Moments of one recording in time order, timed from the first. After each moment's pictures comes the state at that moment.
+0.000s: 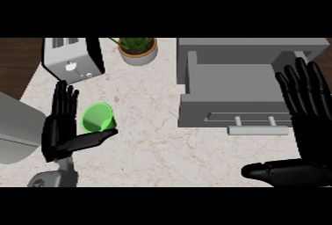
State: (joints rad) left arm -0.08 0.03 0.09 -1.53 0.09 0.16 -0.21; right arm -0.10 -0.07 -0.03 -2.06 -0.11 0.08 0.13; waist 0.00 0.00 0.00
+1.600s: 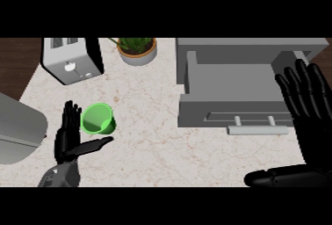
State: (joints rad) left arm -0.23 0.12 0.24 -0.80 0.17 0.03 -0.67; right arm -0.09 -0.08 -0.03 -2.09 -0.13 0.11 0.17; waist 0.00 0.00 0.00
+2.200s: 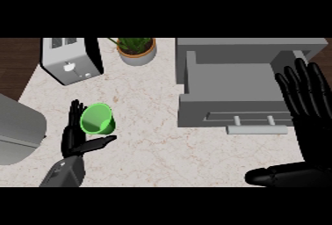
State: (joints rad) left arm -0.38 0.14 0.27 -0.48 0.19 -0.04 -0.87; right arm -0.10 -0.07 -0.04 -2.08 -0.14 0.12 0.16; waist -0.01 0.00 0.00
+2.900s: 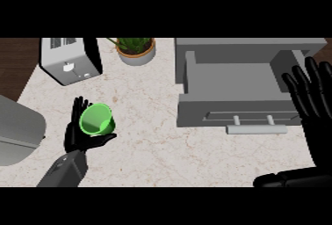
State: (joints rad) left arm -0.48 0.16 0.30 -0.31 0.24 -0.20 -0.92; right arm -0.10 -0.09 -0.06 -2.12 -0.18 0.13 0.21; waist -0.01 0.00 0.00
